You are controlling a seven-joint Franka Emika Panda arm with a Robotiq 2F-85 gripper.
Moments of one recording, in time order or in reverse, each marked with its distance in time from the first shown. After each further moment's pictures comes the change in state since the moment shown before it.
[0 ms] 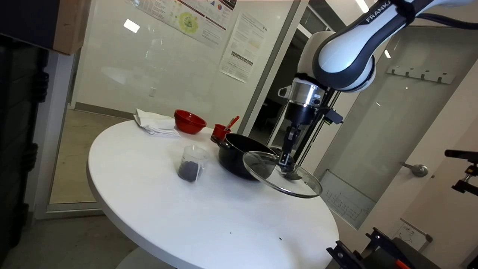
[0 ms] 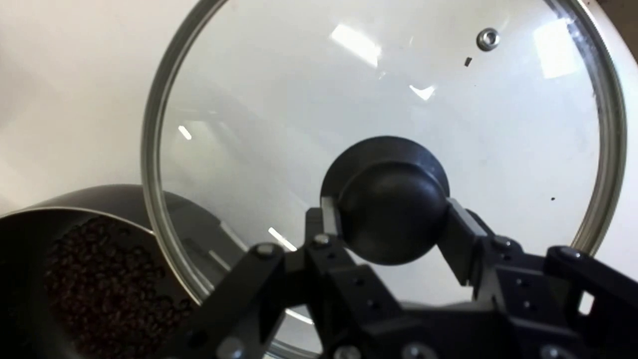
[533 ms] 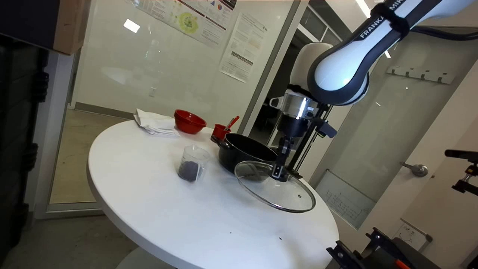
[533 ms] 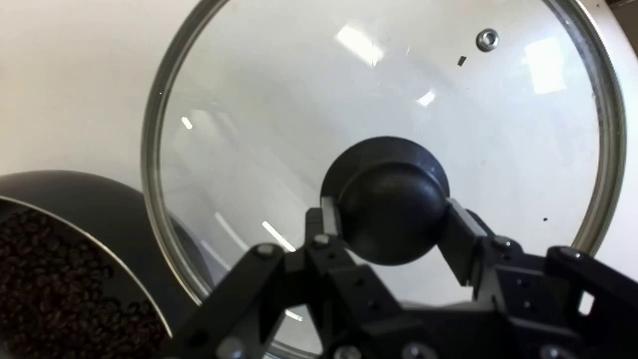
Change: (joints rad) arm 0.039 0.077 -0.006 -0.017 -0.051 0.088 0.015
